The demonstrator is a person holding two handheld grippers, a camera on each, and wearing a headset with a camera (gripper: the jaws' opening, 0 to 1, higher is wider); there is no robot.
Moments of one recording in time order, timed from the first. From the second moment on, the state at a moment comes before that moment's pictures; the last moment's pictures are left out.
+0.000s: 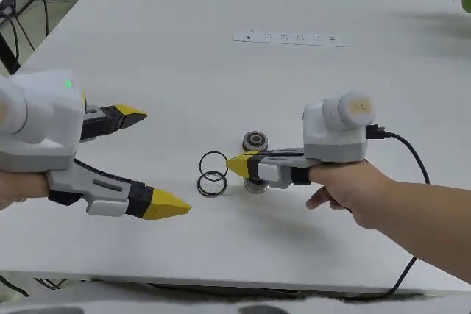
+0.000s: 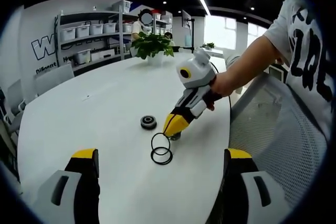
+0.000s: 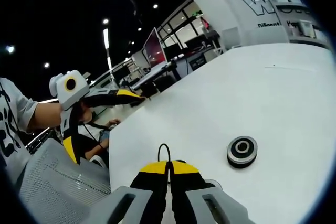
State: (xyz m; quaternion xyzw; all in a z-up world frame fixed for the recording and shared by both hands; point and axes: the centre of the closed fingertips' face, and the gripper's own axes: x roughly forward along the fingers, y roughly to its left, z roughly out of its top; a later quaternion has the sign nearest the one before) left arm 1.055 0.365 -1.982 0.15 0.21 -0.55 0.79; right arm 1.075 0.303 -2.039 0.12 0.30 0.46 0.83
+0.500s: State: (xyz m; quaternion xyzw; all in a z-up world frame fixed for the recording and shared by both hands) left arm 1.051 0.370 -1.987 0.16 0.22 -0.55 0.79; right arm 1.063 0.311 -2.053 0.09 0.32 0.46 0.82
